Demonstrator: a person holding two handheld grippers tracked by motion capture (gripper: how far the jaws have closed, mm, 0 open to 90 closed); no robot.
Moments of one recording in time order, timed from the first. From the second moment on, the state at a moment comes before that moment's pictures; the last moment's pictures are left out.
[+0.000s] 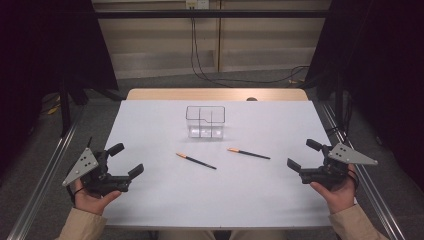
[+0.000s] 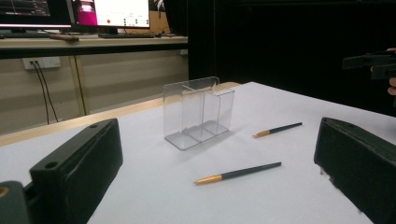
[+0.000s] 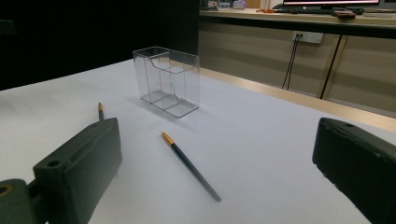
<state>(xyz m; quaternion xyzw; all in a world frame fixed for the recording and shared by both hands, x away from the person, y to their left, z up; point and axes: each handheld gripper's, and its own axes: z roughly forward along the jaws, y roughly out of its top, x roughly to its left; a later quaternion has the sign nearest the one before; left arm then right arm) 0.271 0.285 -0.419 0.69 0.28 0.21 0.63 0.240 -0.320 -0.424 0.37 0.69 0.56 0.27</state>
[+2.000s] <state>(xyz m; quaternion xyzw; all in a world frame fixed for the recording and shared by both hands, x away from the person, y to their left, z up) 0.318 0.228 -0.410 0.72 0.24 0.20 0.63 0.233 -0.326 -0.425 0.36 0.69 0.57 0.27</state>
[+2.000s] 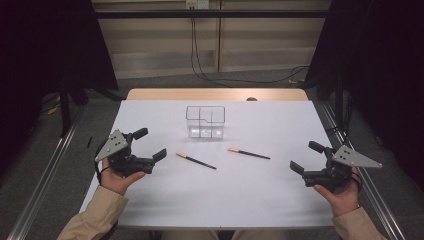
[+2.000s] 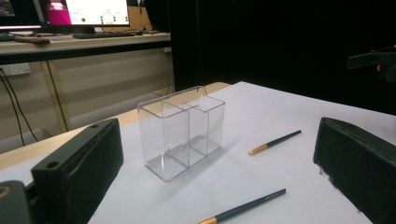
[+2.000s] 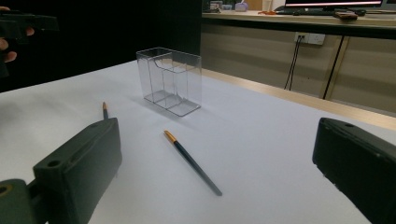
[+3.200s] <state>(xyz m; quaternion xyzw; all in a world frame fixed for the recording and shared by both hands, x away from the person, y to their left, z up) 0.345 0.188 -0.405 0.71 0.22 0.19 0.64 0.230 -0.327 -0.425 0.36 0.69 0.57 0.27</state>
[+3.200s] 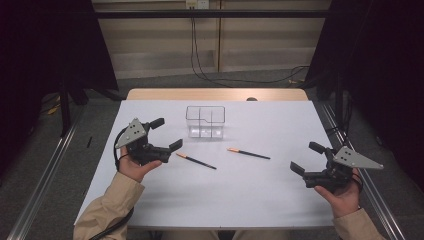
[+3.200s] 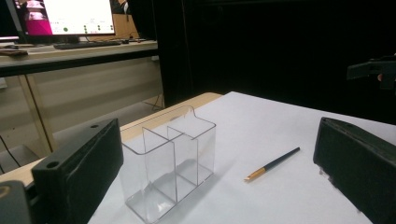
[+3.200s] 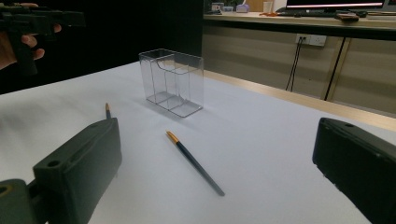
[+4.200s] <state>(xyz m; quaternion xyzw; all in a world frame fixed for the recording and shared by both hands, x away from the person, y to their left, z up) 0.377 0.162 -0.413 0.72 0.21 0.16 0.64 0.230 -0.328 -0.426 0.36 0.69 0.57 0.27</state>
